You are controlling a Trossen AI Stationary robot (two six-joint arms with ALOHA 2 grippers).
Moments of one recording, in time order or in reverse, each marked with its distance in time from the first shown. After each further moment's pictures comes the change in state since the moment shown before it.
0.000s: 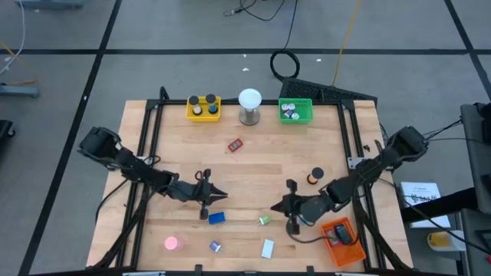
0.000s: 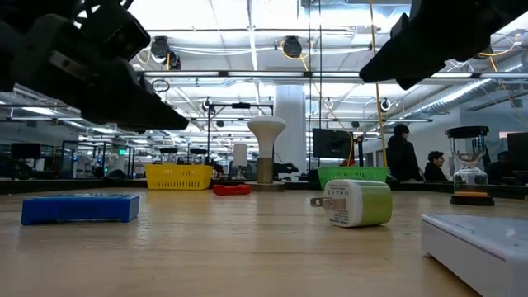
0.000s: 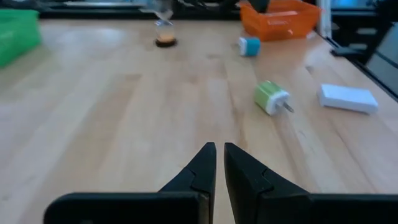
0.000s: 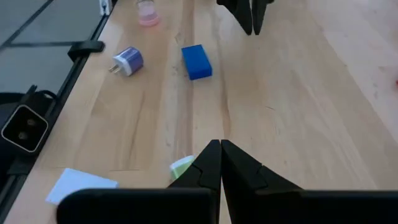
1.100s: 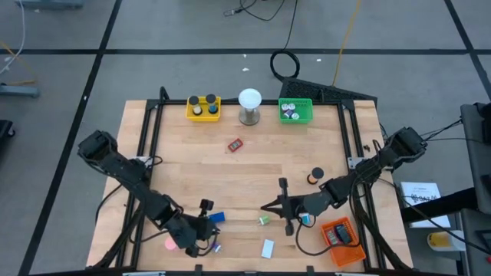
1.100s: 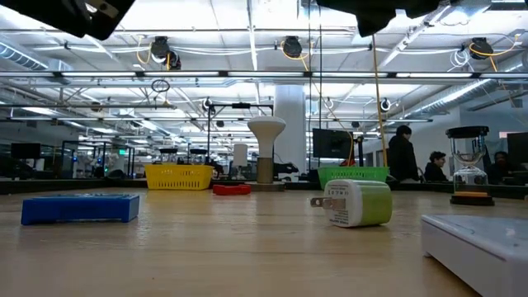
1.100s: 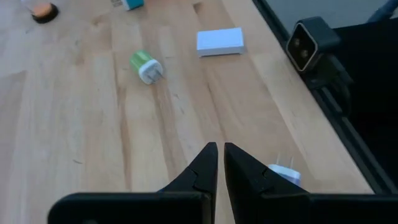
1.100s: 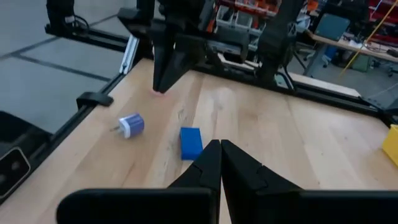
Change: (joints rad) left arm -0.294 0.020 0.583 -0.995 -0.007 -0.076; right arm -0.033 0.021 0.008 0.340 0.001 -0.452
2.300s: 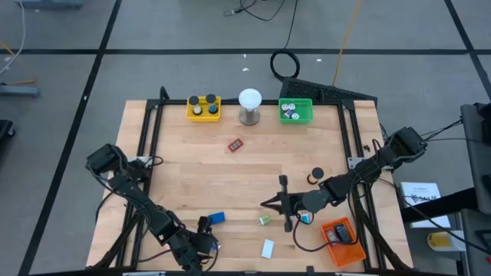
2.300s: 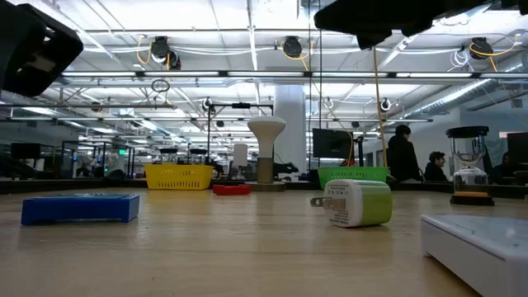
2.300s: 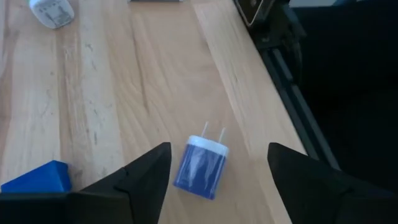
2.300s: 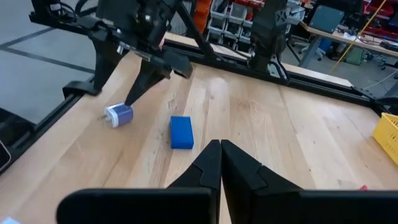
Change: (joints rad) left arm -0.095 0.189 0.000 0.130 0.077 -0.183; right arm -0.026 0.000 -0.031 0.010 -0.001 0.002
